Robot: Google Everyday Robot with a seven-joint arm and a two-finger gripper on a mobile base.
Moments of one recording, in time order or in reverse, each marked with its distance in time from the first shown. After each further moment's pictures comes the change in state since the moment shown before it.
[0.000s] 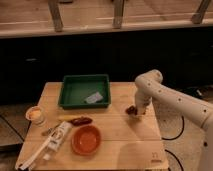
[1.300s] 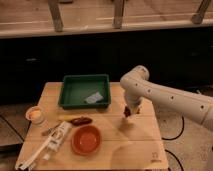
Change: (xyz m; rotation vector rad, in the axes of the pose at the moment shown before) arm -0.077 0.015 -0.051 -0.005 0.096 -0.163
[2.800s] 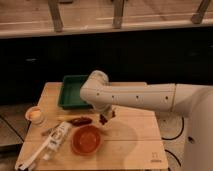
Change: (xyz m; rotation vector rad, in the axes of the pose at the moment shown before) arm -0.147 -0.010 -0.031 -0.012 0.085 -0.356
